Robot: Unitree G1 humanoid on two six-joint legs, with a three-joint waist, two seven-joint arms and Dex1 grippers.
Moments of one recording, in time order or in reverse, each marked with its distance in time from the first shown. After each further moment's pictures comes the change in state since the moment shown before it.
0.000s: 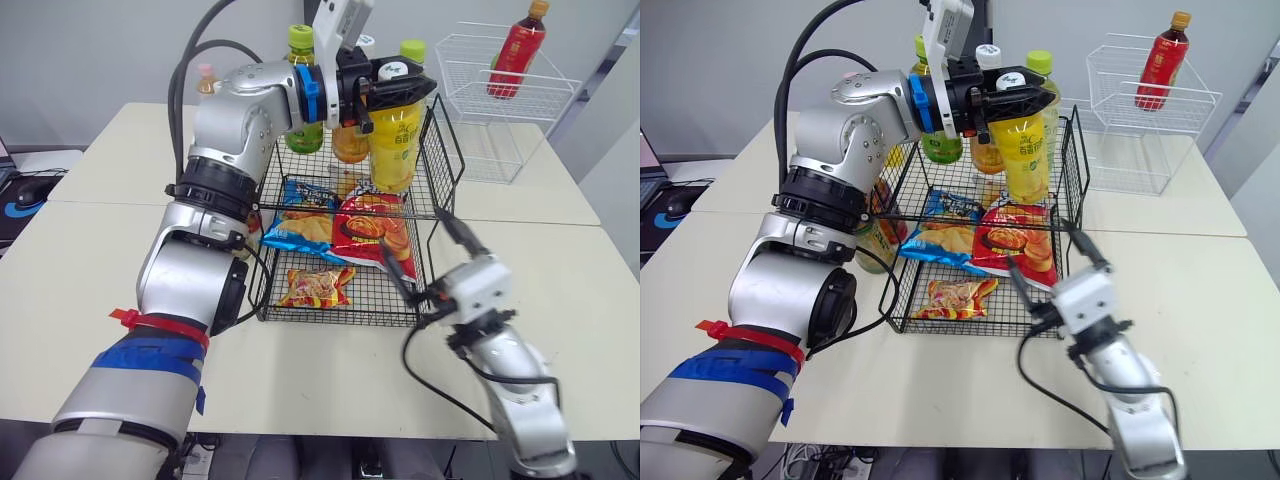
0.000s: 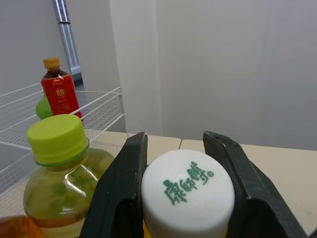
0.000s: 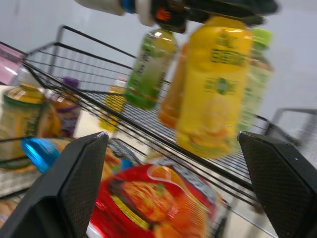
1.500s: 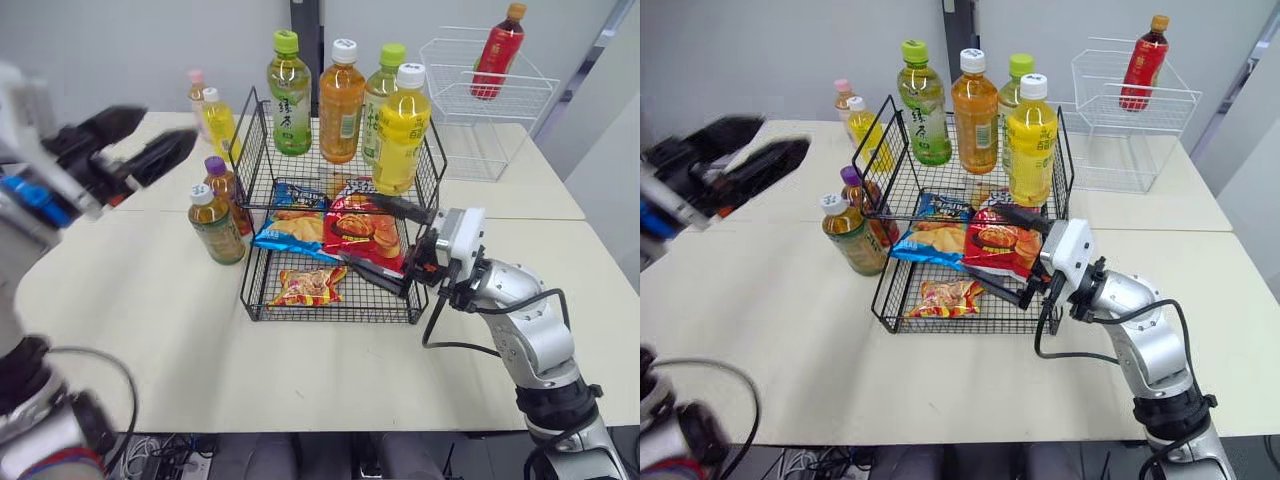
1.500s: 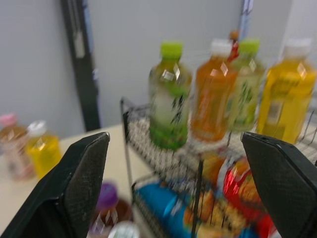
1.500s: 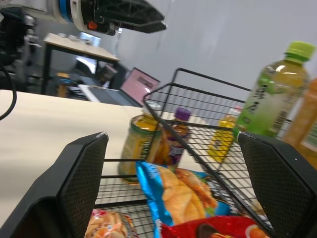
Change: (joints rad) left arm 1.093 0.501 0.845 -1.222 -0.333 0.664 0.397; right arm -0.447 -0.139 0.081 0.303 0.396 0.120 0.549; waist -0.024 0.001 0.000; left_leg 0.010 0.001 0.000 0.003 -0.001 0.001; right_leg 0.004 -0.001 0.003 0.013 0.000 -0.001
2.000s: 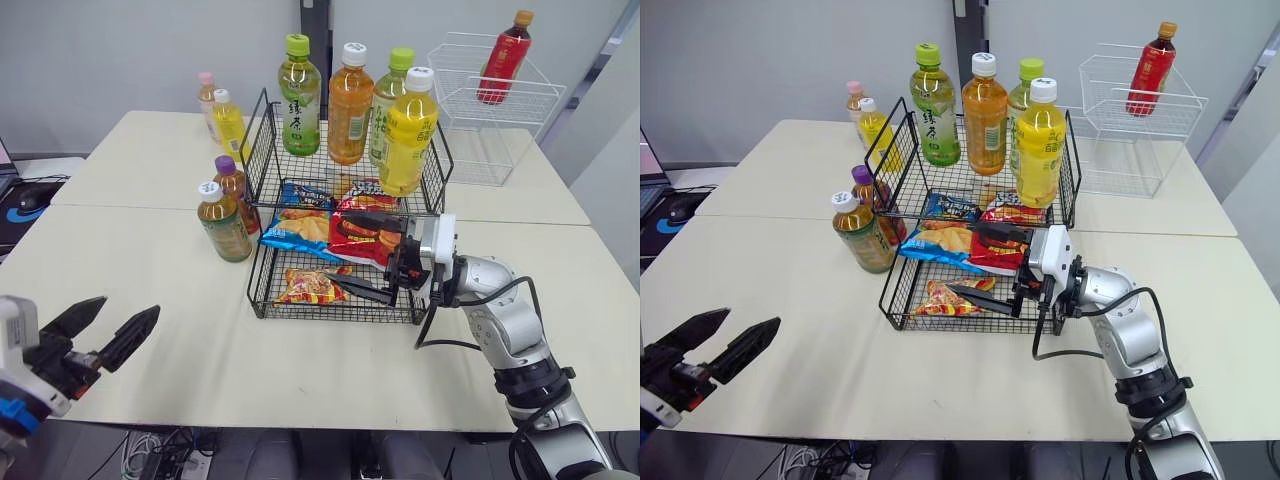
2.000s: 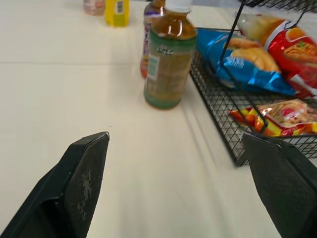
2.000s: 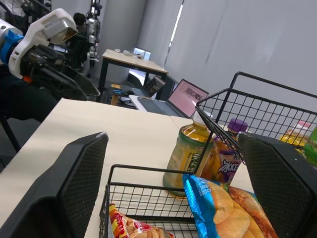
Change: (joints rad) left arm 0.769 -0.286 0.290 -0.302 -0.091 -0.137 0.030; right arm -0.060 0.058 0.031 0.192 0.031 -0.094 0.157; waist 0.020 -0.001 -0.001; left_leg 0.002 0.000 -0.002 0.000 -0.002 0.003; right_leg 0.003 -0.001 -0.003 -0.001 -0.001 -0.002
